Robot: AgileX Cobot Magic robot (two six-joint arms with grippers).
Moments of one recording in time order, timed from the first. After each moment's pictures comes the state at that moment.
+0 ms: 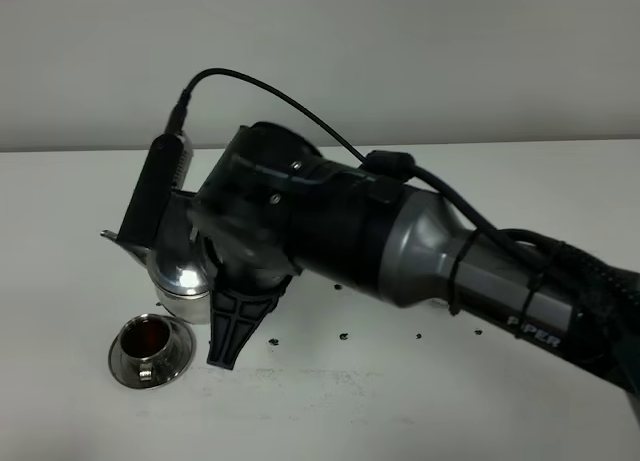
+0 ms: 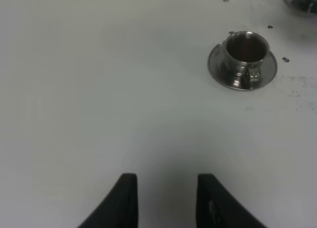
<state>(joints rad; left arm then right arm) 0.06 0.00 -0.46 -0.05 1.06 0.08 0.90 2.01 -1.82 -0.29 1.08 -0.24</state>
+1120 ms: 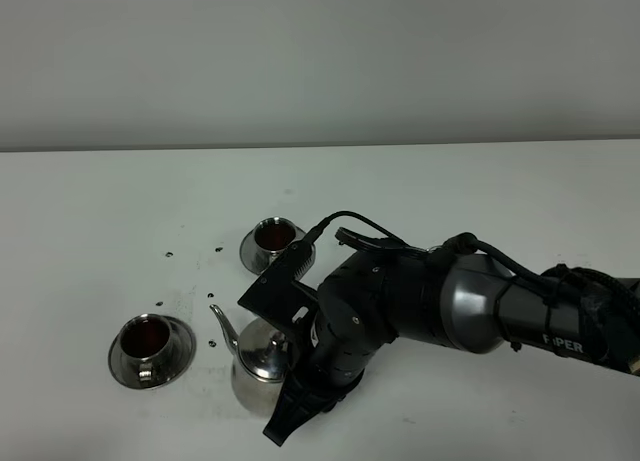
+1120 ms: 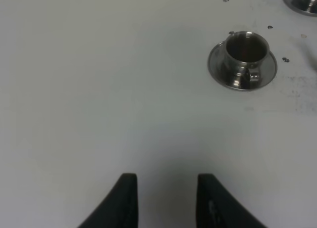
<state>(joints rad) 0.06 0.00 -0.46 -0.05 1.06 0.08 0.78 2.00 -1.31 0.00 0.68 -0.16</state>
